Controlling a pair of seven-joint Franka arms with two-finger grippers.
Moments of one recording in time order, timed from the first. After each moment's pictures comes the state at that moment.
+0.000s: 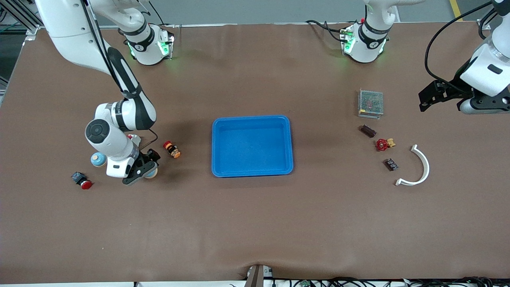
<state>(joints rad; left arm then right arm) 0.03 -0.03 -0.16 -1.62 0.04 1.63 -0.12 0.21 0.45 -0.07 -2.02 0.04 2.52 -0.54</state>
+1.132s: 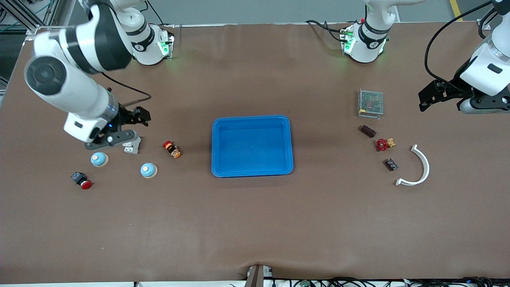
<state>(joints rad) 0.03 -0.03 -0.16 -1.61 0.04 1.63 -0.12 0.32 0.07 -0.07 -1.75 -0.01 1.69 -0.03</state>
